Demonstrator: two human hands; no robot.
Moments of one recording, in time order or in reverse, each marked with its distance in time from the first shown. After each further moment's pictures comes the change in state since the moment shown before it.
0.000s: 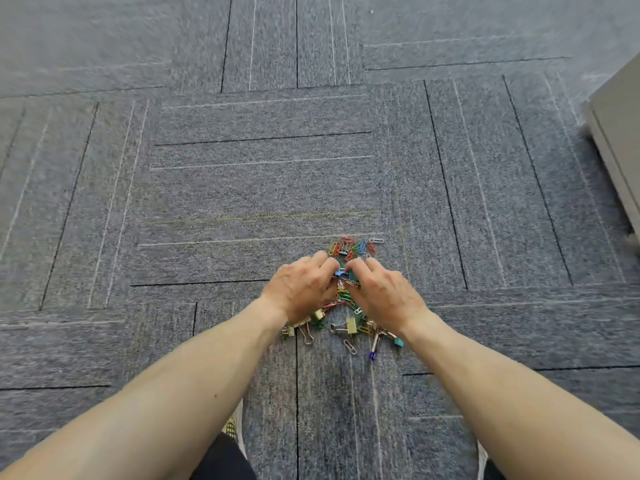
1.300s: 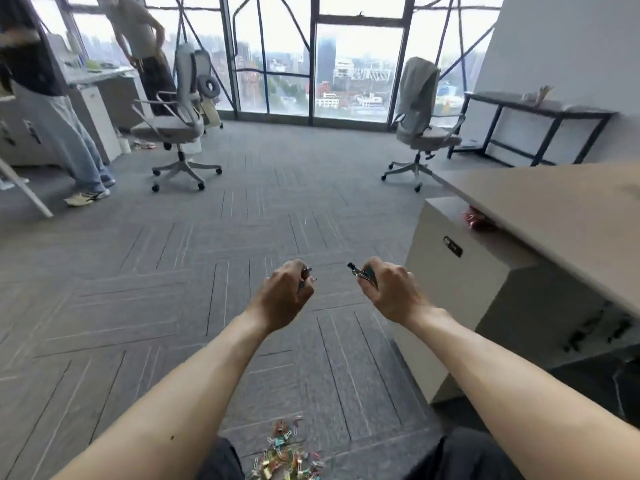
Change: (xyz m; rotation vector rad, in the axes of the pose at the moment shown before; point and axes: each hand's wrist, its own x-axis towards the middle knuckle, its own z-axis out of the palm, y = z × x) left_hand -0.012 0.239 -0.547 -0.293 0.464 0.068; right_hand -0.186 -0.165 -0.573 -0.030 0.551 0.176
